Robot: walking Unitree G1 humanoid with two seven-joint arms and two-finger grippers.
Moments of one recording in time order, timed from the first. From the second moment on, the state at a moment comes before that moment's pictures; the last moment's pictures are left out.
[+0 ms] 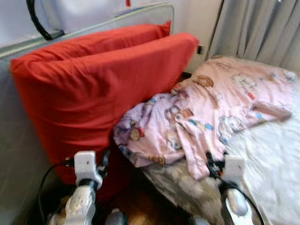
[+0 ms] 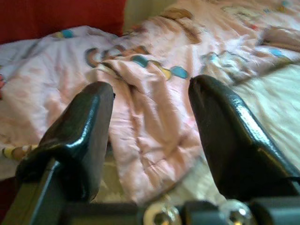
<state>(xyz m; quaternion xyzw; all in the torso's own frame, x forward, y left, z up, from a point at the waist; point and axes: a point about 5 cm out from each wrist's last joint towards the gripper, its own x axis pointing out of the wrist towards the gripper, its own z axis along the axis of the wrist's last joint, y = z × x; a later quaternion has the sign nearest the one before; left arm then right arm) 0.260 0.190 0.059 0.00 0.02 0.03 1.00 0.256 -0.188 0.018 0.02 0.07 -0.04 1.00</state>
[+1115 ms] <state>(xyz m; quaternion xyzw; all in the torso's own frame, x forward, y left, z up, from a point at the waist) 0.255 0.187 0.052 0.00 0.03 0.02 1.00 0.259 -0.182 0.019 0.03 0.07 -0.04 1.00</state>
